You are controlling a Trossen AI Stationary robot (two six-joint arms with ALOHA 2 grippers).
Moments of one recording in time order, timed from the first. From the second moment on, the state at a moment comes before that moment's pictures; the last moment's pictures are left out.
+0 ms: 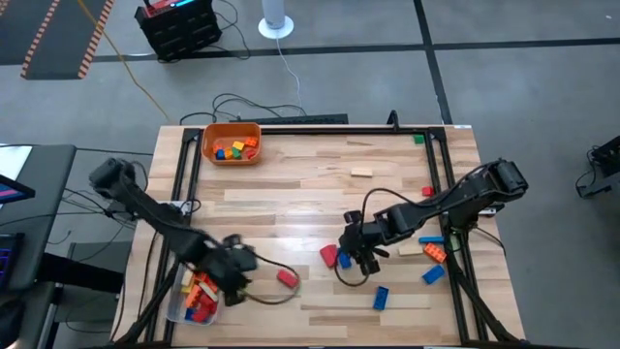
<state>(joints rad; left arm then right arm) -0.63 1.45 1.07 -0.74 -0.24 -0.73 0.30 1.58 0.99 -0.45 0.06 0.01</state>
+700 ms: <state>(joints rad) -0.50 1.95 1.46 -0.76 -0.17 -0.08 0.47 1.57 0.99 -0.74 0.17 0.21</state>
